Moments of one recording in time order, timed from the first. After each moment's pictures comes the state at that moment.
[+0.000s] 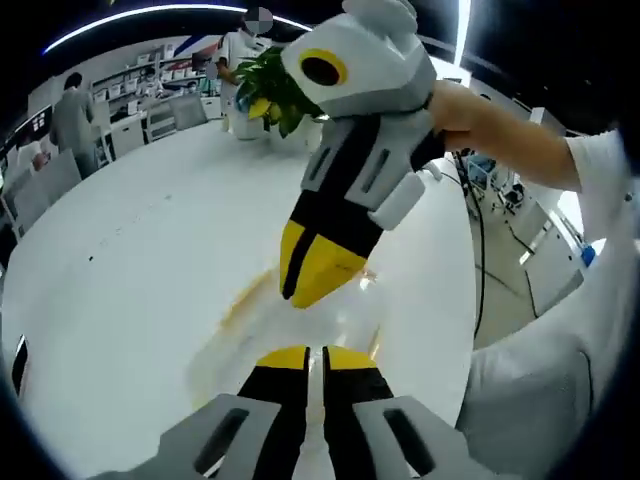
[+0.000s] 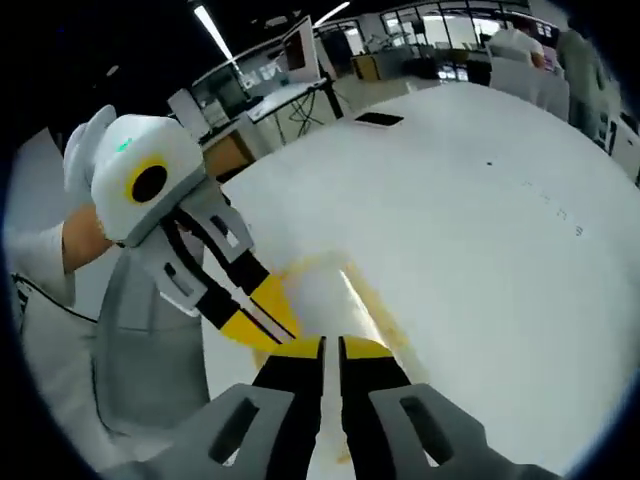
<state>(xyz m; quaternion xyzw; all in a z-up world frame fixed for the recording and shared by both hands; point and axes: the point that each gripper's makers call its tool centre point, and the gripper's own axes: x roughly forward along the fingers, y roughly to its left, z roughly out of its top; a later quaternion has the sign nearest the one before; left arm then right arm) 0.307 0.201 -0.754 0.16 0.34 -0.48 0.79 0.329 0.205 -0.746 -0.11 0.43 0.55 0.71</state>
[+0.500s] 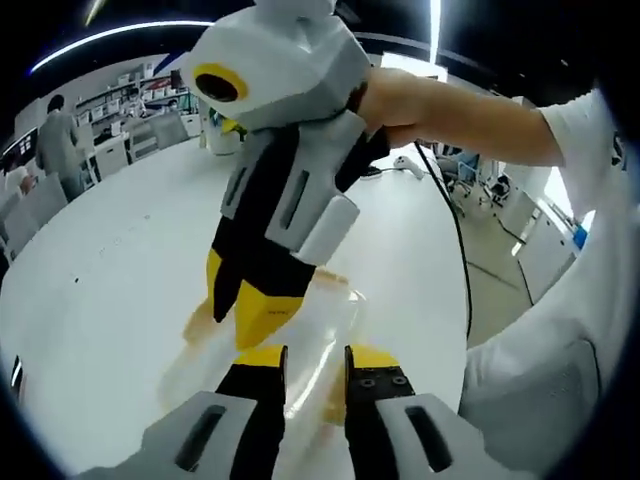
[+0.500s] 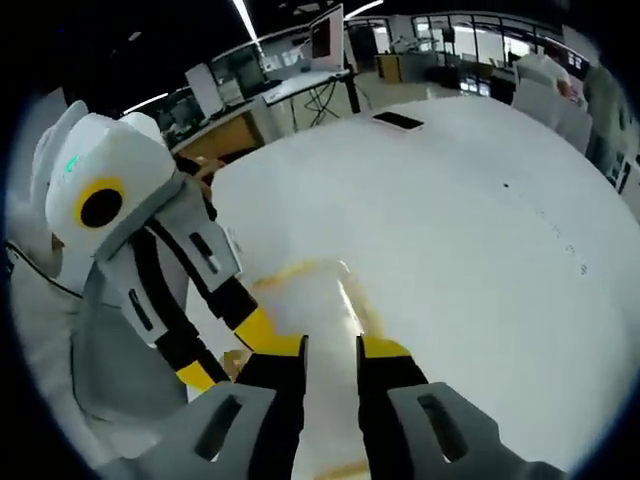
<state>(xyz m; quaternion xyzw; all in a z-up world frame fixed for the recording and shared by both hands) 0.294 0.186 -0.752 0.15 0.32 -0.51 0.79 0.340 0.216 -0.750 -0.16 0.40 0.57 0.70</state>
